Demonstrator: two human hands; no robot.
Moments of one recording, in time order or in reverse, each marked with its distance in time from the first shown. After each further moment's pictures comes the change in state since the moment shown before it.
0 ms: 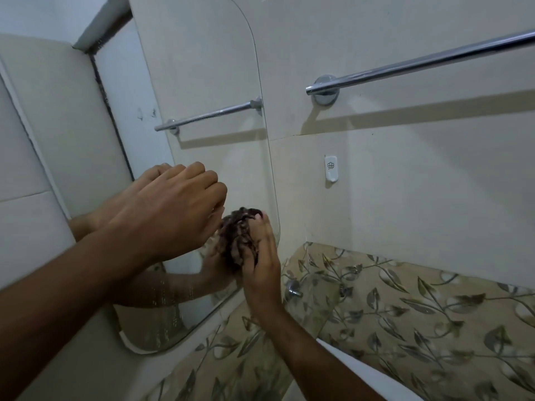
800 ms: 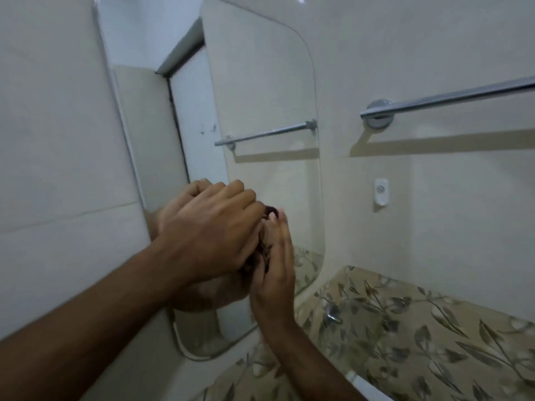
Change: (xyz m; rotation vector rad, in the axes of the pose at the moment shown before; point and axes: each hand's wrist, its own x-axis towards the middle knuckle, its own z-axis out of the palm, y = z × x) left_hand -0.026 -0.003 -0.022 0.098 0.150 -0.079; right_hand 0.003 -0.072 0.028 0.102 0.039 -0.208
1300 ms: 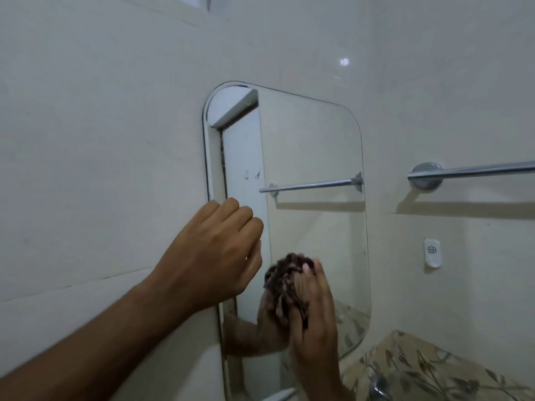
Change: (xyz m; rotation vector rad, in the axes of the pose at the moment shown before) left_hand -0.023 -0.058 -0.043 0.092 0.059 -0.148; right_hand 0.009 -0.013 0.005 -0.062 -0.030 -0.179
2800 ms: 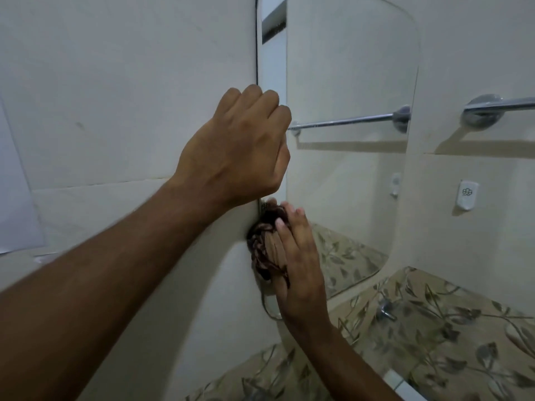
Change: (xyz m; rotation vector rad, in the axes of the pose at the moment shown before) left_hand -0.010 -0.026 -0.009 0.015 0.072 -0.081; right_hand -0.042 -0.061 0.024 -0.012 -0.193 -0.265
